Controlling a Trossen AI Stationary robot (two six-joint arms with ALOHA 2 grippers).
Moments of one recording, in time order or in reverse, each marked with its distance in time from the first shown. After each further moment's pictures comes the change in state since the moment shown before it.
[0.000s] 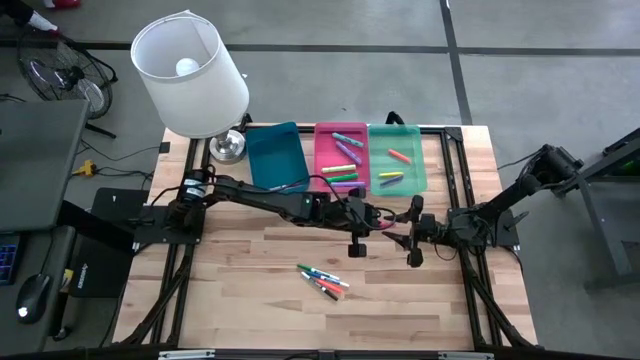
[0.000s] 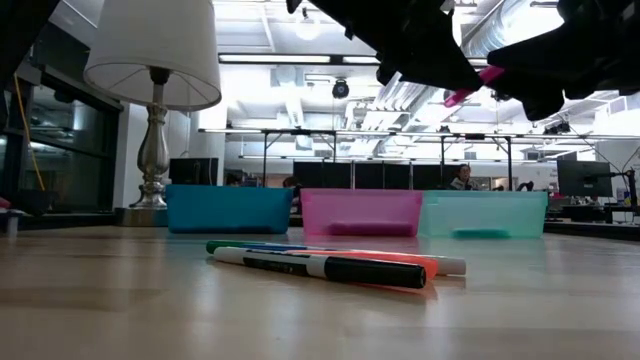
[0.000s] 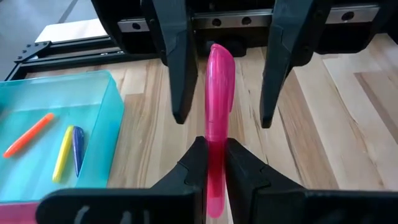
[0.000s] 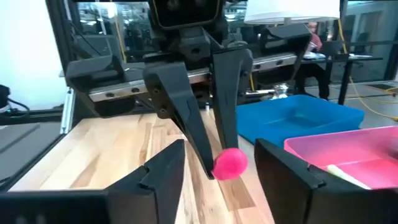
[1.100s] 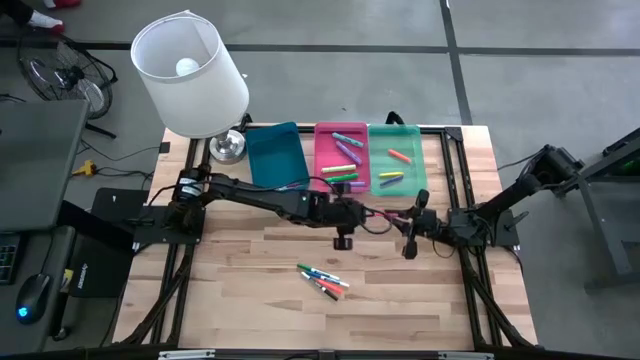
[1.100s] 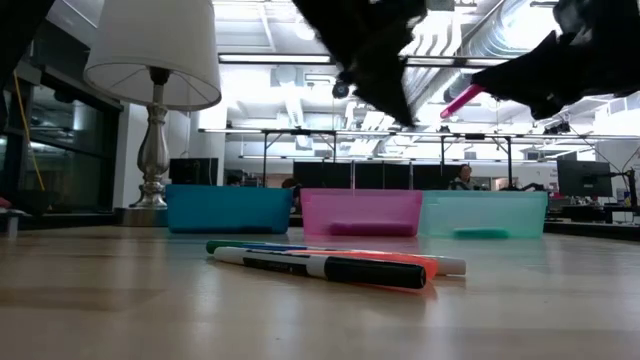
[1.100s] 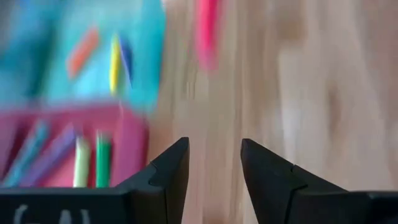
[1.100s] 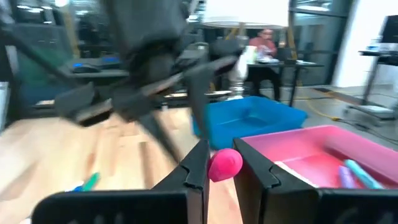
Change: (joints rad) left arm 0.000 -0.029 0.005 -0.354 -0.191 0.012; right arm -0.022 -0.002 0.001 -0.001 0.165 -0.066
